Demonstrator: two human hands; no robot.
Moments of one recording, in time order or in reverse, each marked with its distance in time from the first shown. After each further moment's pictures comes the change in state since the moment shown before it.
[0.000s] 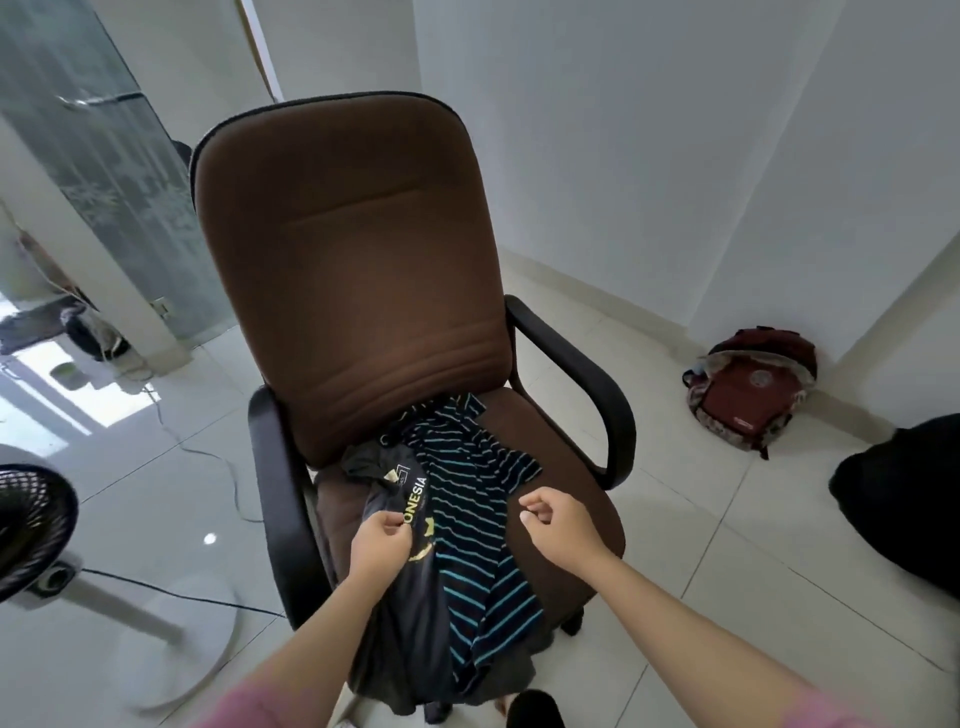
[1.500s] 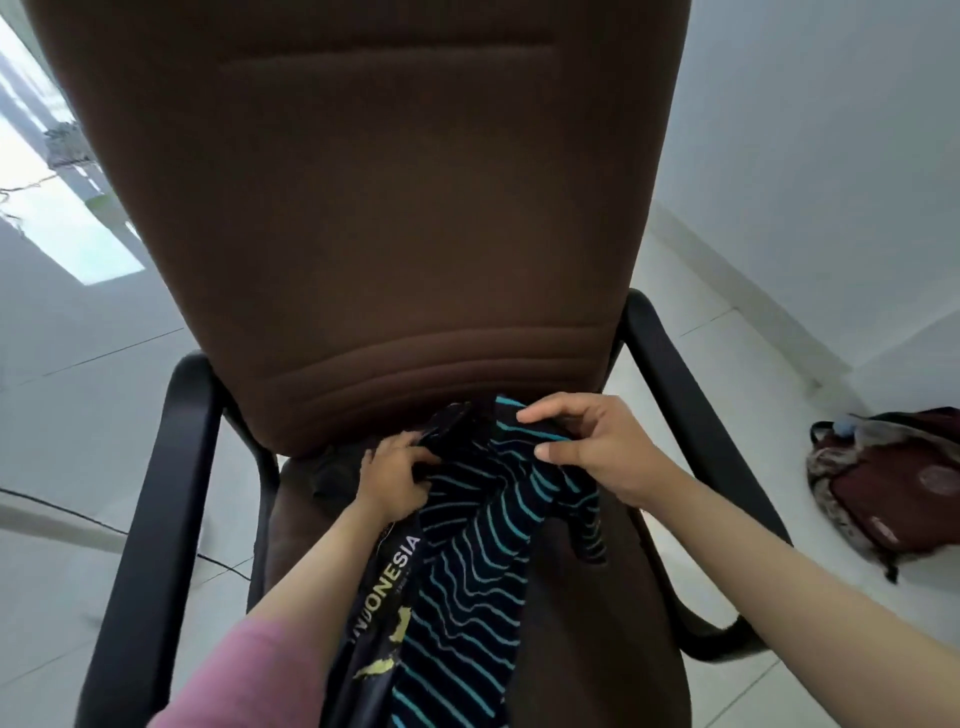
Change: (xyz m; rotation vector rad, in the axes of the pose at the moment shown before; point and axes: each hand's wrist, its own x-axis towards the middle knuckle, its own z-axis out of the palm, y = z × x) left_hand 0.299 0.028 0.064 0.546 -0.135 0.240; right_hand 0.305 -0.087 -0.043 0.356 -0.490 -0.262
